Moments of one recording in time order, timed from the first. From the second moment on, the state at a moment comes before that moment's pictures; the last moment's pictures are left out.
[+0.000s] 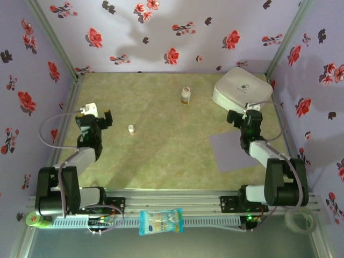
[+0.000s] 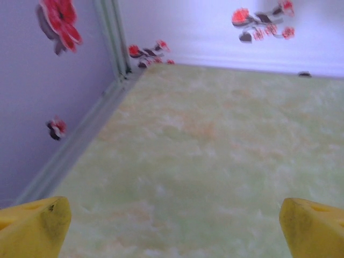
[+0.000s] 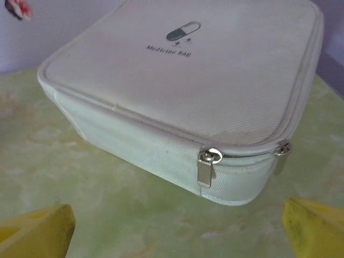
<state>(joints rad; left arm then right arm) -0.02 1.24 0.51 0.43 -0.28 -0.05 0.00 1.30 0.57 0.26 0.12 0.23</state>
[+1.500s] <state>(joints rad) -0.35 0.90 0.74 -0.42 0.29 -0.59 0.02 1.33 0.61 -0.52 -0.37 0.70</state>
